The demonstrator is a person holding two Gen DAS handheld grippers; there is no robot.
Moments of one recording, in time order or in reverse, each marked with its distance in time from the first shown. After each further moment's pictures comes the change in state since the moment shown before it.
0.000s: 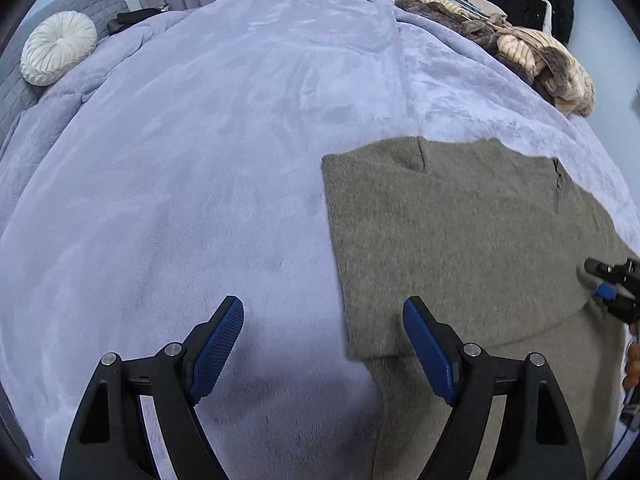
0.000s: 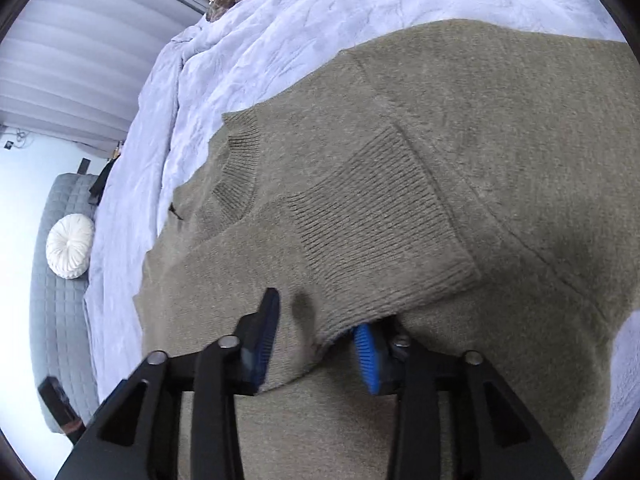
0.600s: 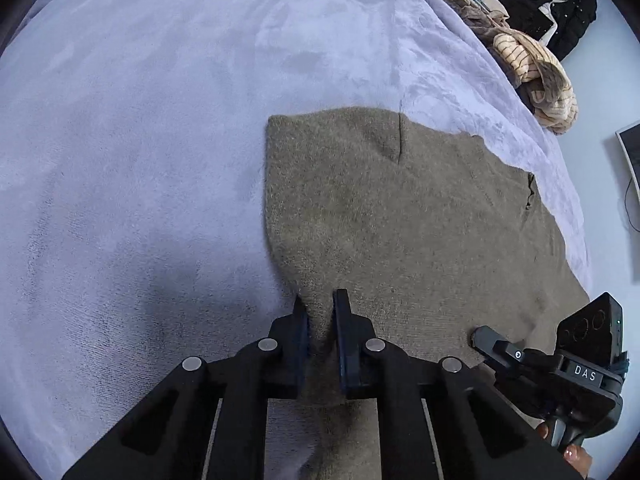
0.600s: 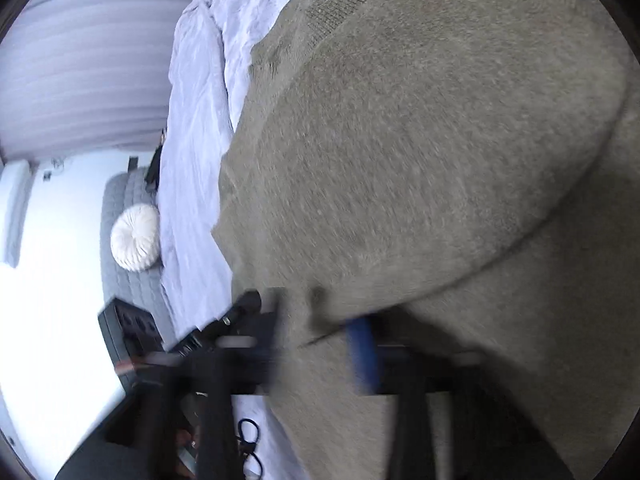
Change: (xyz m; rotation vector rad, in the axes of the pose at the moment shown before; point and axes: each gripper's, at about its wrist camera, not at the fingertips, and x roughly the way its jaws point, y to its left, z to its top) left arm 0.049 0.003 0.021 -0.102 0.209 -0.292; right arm 0.088 0.102 -0.084 0.217 0.188 0.297
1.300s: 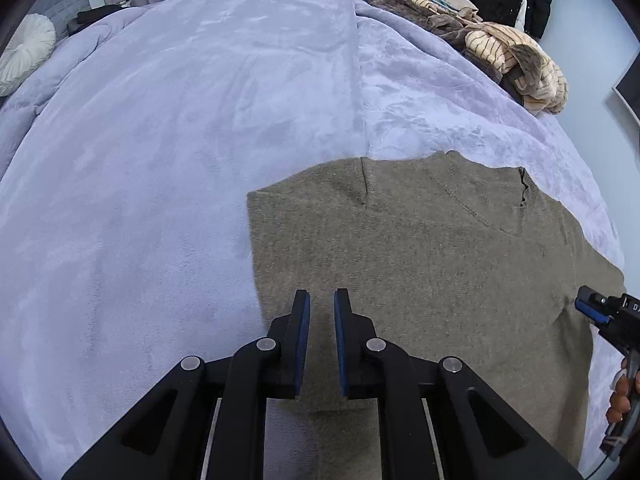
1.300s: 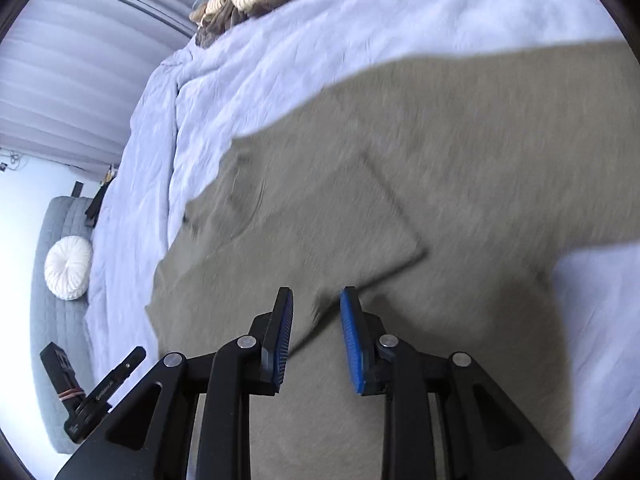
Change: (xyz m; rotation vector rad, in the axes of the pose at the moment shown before) left arm -0.018 -0.048 0.006 0.171 -0.134 0.180; right arm -0.120 0.005 0.049 -0.178 -0.282 -0.344
